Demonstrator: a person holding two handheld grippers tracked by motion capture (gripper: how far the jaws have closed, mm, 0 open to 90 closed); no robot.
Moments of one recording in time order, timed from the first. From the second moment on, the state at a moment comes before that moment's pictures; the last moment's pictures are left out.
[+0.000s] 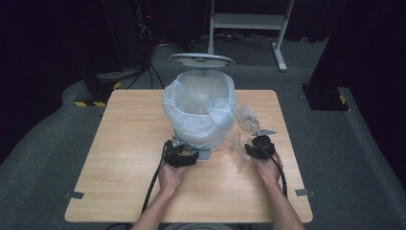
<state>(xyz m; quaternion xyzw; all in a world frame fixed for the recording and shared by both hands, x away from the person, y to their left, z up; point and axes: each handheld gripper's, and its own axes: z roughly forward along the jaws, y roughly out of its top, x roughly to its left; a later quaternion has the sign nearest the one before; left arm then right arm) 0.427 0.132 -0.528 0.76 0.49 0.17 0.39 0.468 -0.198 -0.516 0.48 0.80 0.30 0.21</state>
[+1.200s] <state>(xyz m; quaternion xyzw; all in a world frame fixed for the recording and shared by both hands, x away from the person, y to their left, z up) 0.427 0.131 -0.528 0.76 0.49 0.17 0.39 0.424 -0.233 -0.457 0.43 0.79 0.39 0.18</state>
